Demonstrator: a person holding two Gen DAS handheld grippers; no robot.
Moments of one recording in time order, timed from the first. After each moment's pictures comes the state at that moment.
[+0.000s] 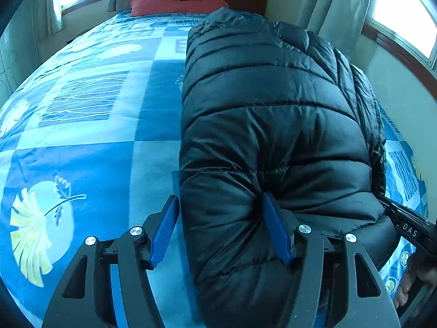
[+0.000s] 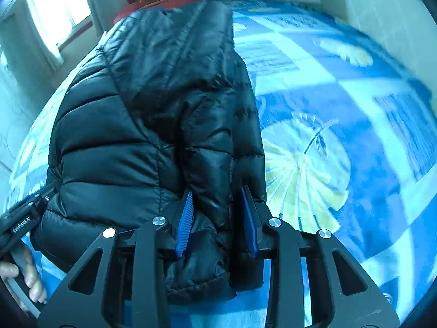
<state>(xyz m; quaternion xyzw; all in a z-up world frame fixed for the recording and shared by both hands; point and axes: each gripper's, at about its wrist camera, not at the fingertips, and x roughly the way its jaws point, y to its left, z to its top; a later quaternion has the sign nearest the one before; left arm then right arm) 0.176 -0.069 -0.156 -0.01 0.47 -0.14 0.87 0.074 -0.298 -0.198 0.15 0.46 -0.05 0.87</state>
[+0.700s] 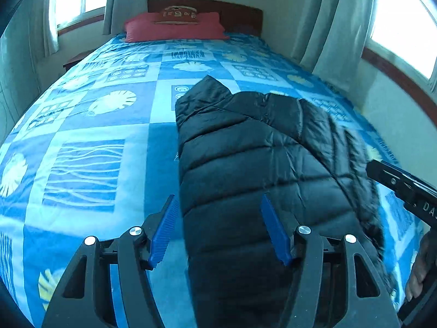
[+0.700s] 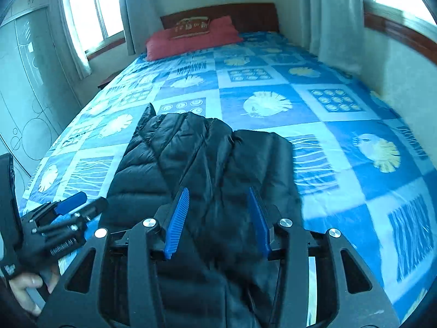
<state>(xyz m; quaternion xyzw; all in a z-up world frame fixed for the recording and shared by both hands) 0.259 -0.079 -0.090 0.00 0.42 -0.14 0.89 0.185 -0.262 -0.098 0.08 0.39 0.00 0.92</state>
